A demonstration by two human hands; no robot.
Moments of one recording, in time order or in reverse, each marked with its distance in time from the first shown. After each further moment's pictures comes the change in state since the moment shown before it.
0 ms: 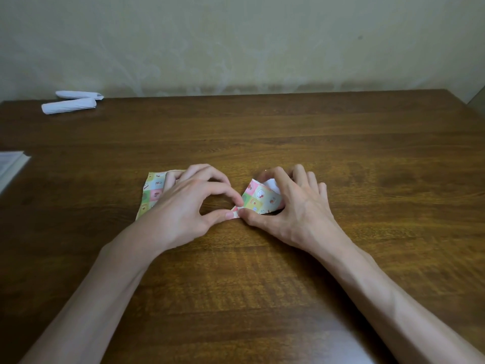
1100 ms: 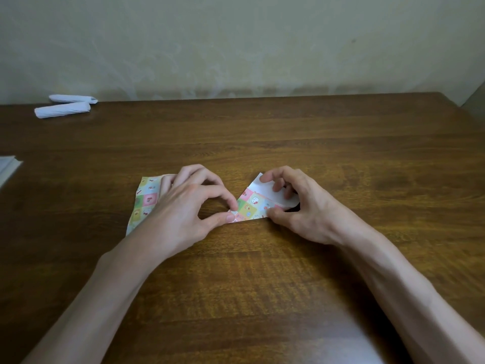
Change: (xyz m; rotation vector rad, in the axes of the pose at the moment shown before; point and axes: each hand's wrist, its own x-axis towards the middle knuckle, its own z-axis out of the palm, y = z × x) left_hand 0.003 0.002 0.010 0.027 0.077 -0.002; right_hand 0.011 0.030 -0.025 0.315 -0.170 -0.090
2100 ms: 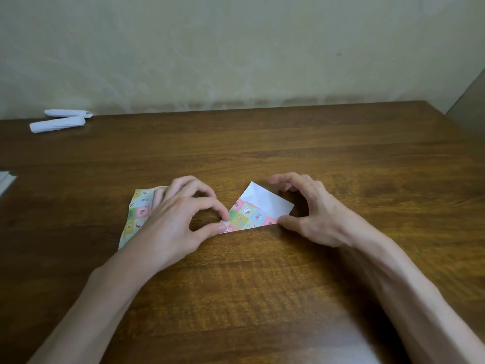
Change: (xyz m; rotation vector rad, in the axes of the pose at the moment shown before) left_hand -0.002 0.002 0.000 -0.015 0.006 -0.007; right_hand -0.006 0.009 -0.026 -0.048 -0.042 0.105
